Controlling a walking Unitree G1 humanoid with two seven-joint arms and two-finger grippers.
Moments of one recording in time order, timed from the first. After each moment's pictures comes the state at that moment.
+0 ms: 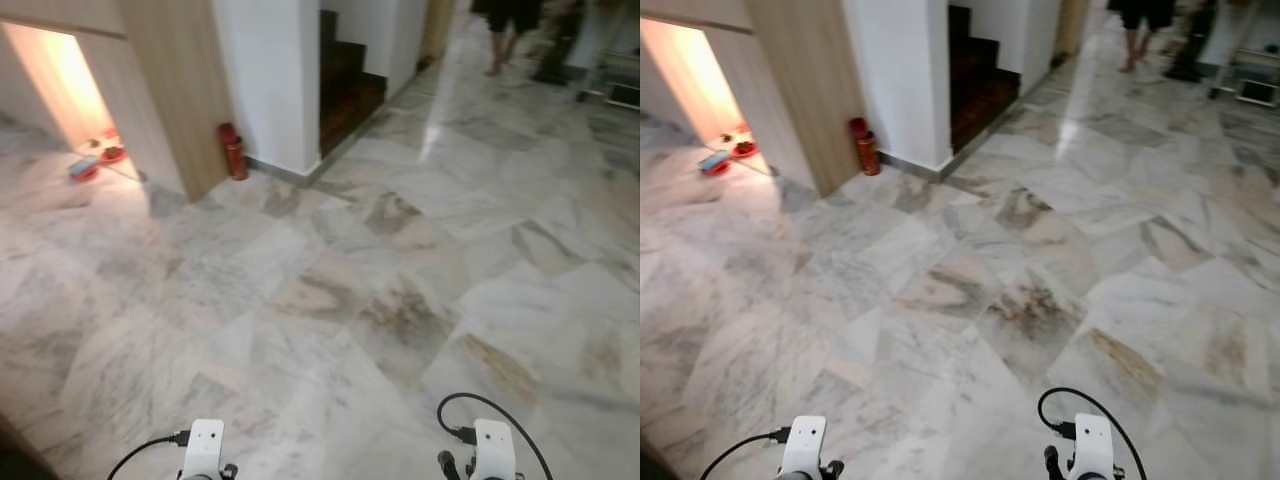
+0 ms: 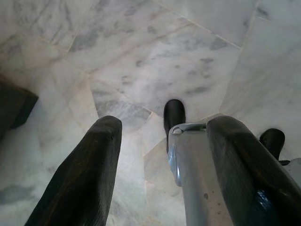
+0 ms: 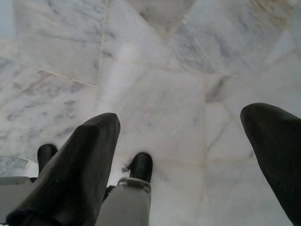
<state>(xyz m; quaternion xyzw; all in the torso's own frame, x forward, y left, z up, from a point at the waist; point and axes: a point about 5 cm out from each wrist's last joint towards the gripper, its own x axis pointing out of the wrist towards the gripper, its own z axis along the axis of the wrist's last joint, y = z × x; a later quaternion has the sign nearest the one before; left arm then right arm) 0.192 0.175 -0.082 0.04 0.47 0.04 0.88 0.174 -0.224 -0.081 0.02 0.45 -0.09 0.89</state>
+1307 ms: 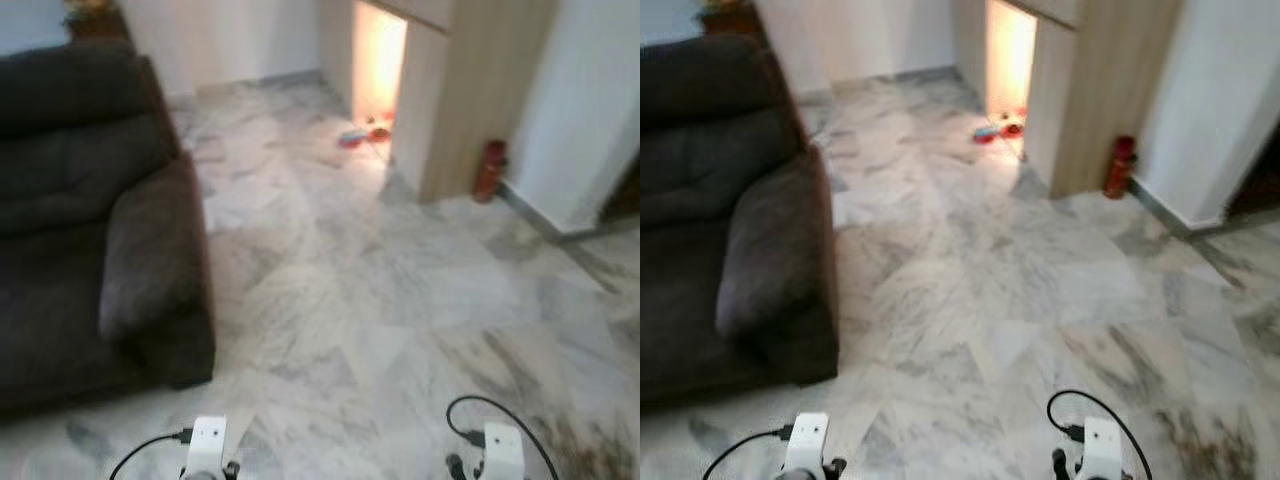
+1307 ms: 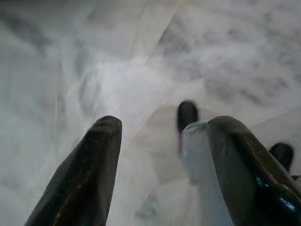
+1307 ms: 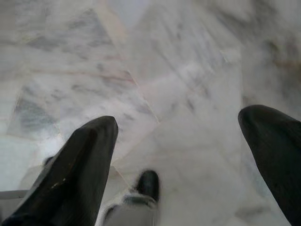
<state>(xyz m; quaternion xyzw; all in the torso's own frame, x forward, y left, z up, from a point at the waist) 0.190 0.182 -0.082 0.04 0.47 0.05 0.88 0.181 -0.219 -0.079 0.04 0.44 -0.09 0.89</state>
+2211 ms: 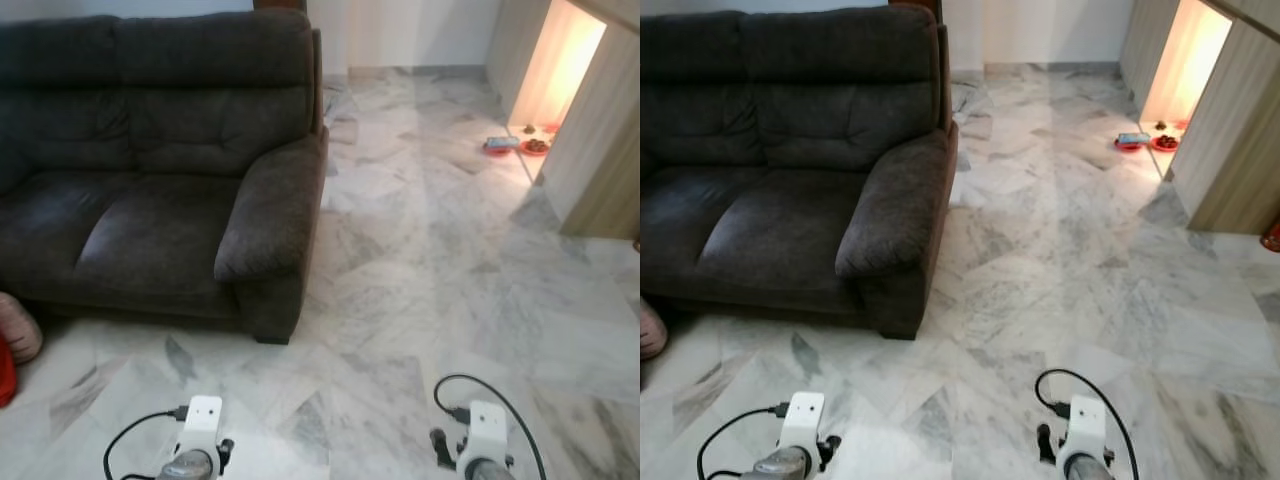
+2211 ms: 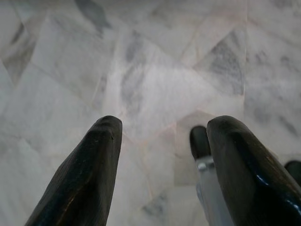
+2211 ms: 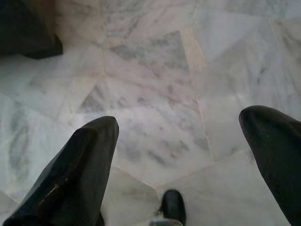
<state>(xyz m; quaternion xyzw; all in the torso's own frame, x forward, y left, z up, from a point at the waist) 0.228 0.188 -0.060 0.06 0.43 0.04 0.90 0.212 -0.206 -0.065 0.06 0.40 -0.09 0.91</state>
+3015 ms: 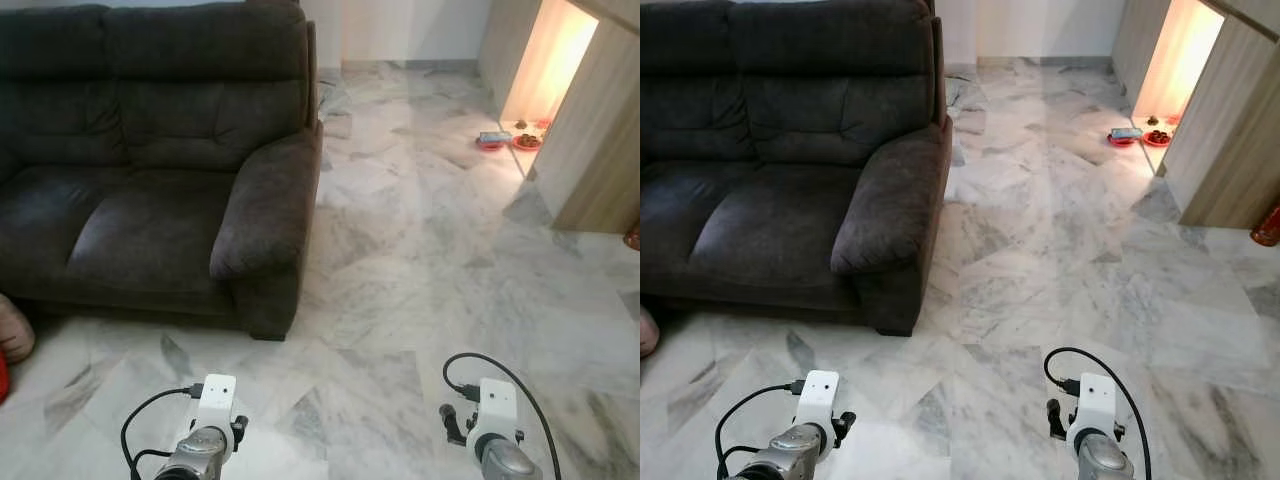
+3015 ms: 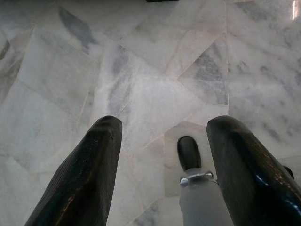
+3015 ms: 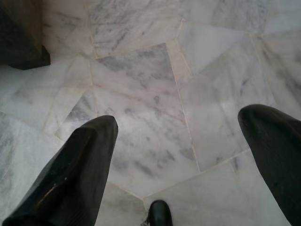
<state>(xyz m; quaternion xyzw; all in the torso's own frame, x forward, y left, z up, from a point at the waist) 0.243 0.165 -0.053 0.06 0.41 0.01 0.91 0.221 -0.227 -0.055 0.04 0.38 -0.11 0.92</state>
